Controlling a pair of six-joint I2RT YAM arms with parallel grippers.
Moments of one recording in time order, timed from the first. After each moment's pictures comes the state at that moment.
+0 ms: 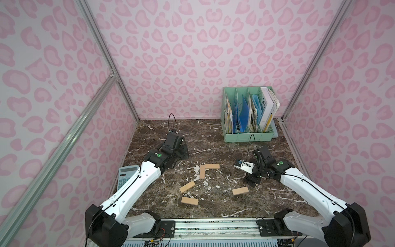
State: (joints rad) left arm -0.48 1.20 1.07 -0.71 -0.19 -0.59; right arm 0.49 1.19 0.82 -0.79 -0.19 -0.77
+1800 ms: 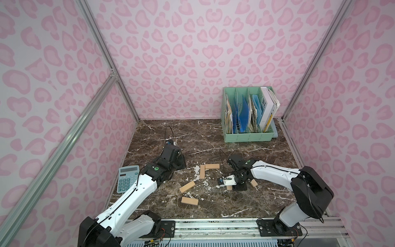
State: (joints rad) left arm -0.48 1.07 0.85 -0.58 -0.17 -0.60; right arm 0.77 1.64 0.94 -0.72 -0.16 -0.94
